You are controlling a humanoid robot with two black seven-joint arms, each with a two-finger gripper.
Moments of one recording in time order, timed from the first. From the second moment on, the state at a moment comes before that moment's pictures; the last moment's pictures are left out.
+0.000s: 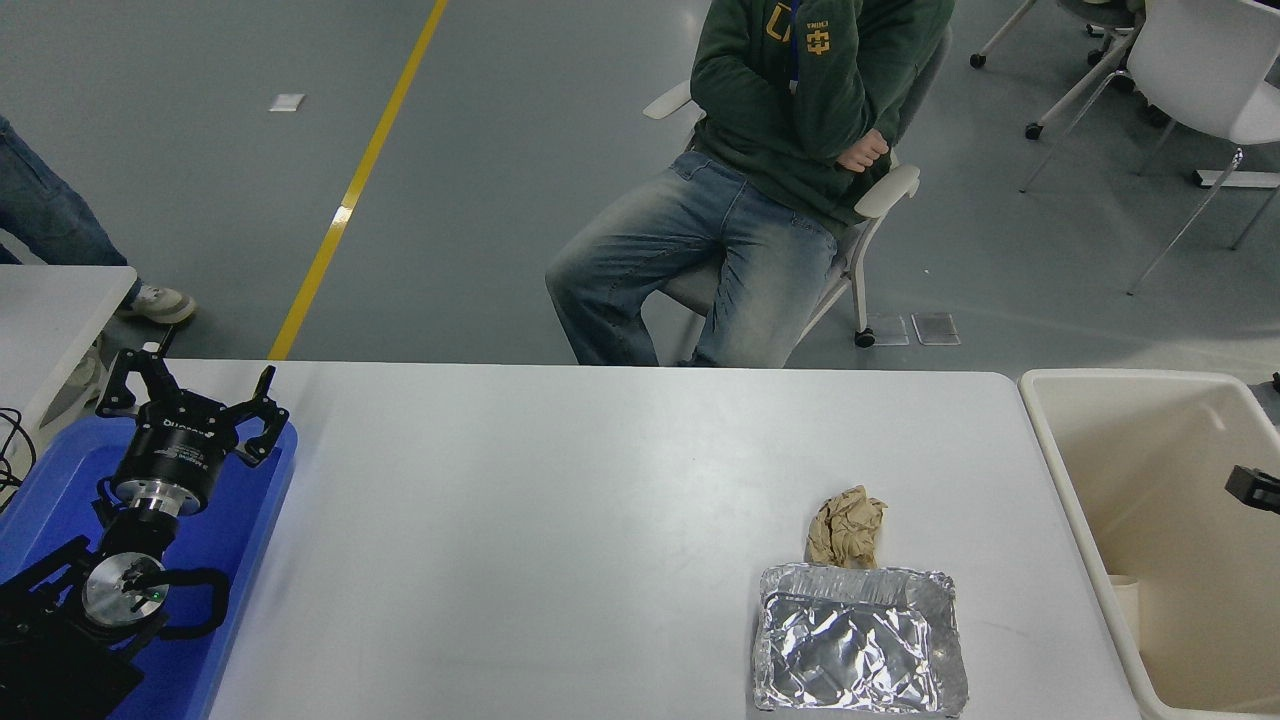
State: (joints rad) left arm -0.46 0.46 -0.83 -0.53 -0.19 -0.62 -0.49; right arm 0.73 -0.50 -0.32 0.04 -0.78 -0.08 0.12
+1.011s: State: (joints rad) left arm -0.46 0.46 -0.83 -0.53 -0.19 -0.62 -0.49; right arm 0.53 -0.59 0.77 0.65 -0.58 -0.03 0.12
